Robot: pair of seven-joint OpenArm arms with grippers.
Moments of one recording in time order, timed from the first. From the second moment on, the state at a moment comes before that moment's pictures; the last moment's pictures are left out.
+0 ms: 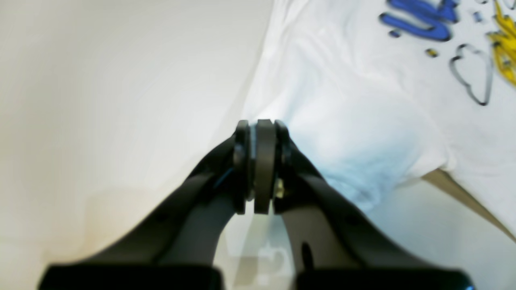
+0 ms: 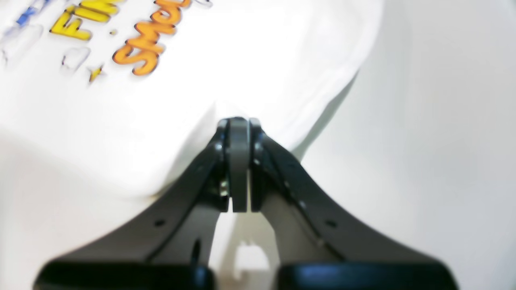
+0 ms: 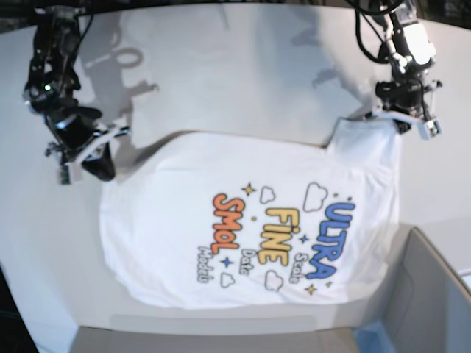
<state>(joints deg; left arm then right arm) 20.6 -6.0 -25.1 112.8 -15.8 6.4 45.3 -9.7 18.8 15.2 108.0 29.3 16.4 -41.7</state>
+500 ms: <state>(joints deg) 29.4 -5.5 -26.3 112.9 -15.8 6.1 51.5 -22.5 16.9 24.4 108.7 30.5 17.2 -51.5</state>
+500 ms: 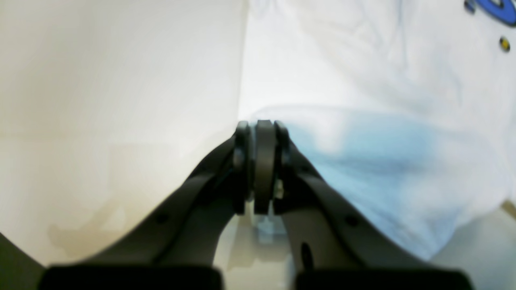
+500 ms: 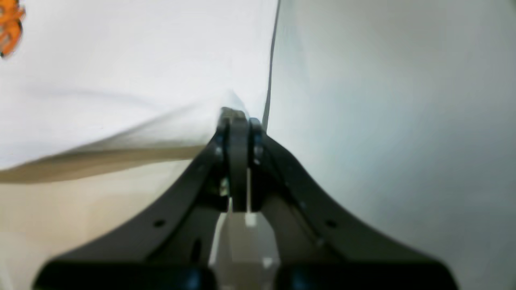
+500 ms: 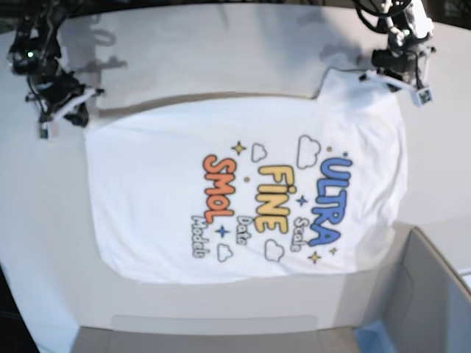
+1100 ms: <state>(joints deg) 33.3 -5.6 -26.4 113.3 -15.8 6.1 52.6 -24.8 16.2 23.5 108.6 30.5 17.3 -51.5</state>
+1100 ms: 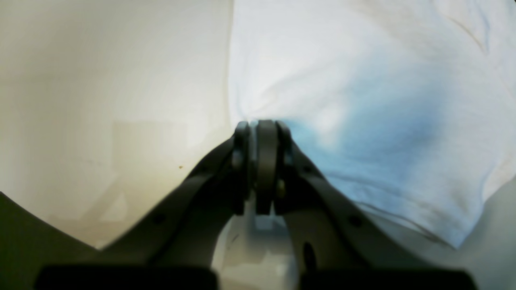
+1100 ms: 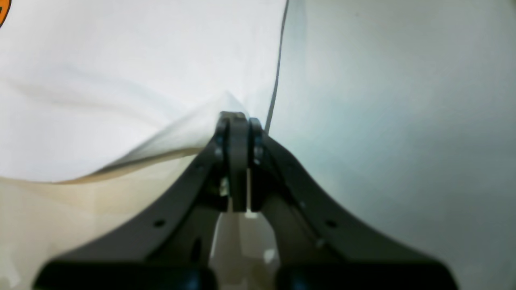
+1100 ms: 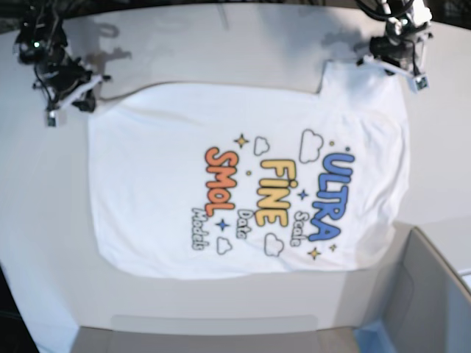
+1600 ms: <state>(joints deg) 30.5 -5.6 -26.5 115.7 -15.5 6.1 51.9 -22.0 16.5 22.6 109.1 30.5 17.3 -50.8</state>
